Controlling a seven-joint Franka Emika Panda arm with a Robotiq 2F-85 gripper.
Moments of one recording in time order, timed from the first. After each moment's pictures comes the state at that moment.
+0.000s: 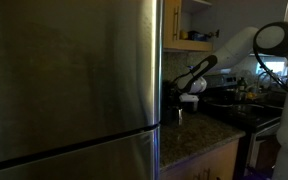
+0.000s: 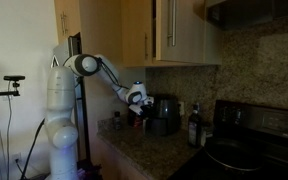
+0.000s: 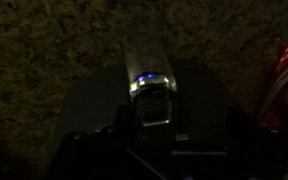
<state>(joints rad) 0.11 0.12 0.06 -2.24 0.13 2.73 0.06</state>
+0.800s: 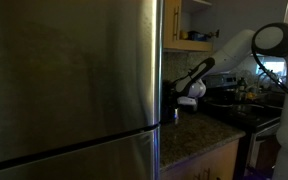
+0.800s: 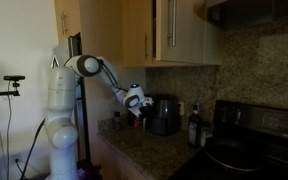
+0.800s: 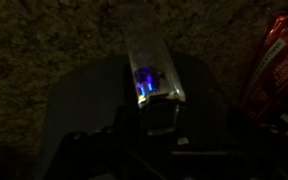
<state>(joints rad) 0.11 0.14 0.11 -2.29 0.25 2.95 0.01</state>
